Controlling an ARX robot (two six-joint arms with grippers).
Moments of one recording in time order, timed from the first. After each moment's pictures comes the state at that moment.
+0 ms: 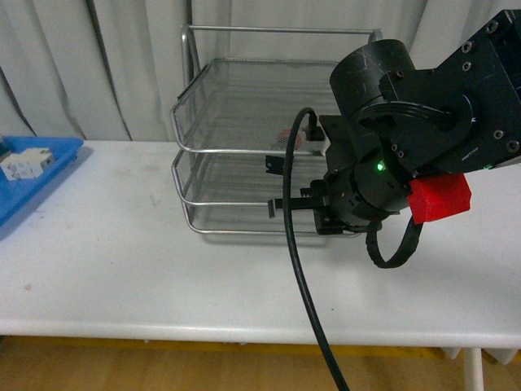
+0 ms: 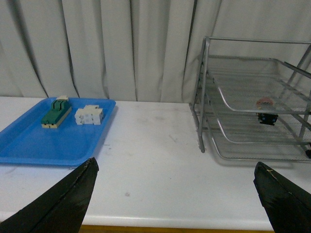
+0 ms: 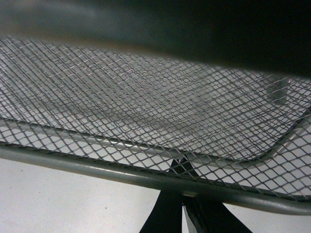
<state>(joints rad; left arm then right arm) 0.00 0.01 0.01 0.00 0.00 -0.01 0.38 2.16 1.33 -0.03 0.08 0.19</state>
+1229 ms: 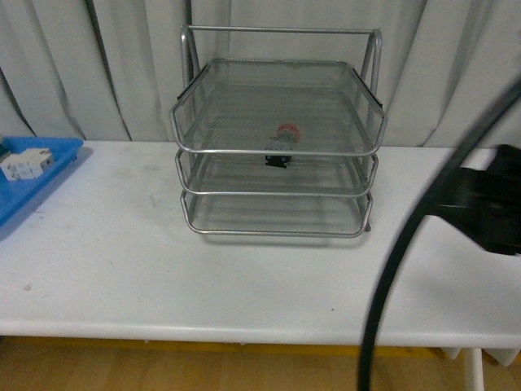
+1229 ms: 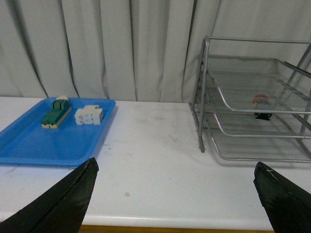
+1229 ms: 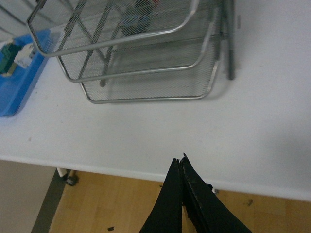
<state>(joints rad) 0.00 0.01 0.01 0.00 0.00 -0.01 0.24 1.40 0.58 0.31 -0.17 0.31</state>
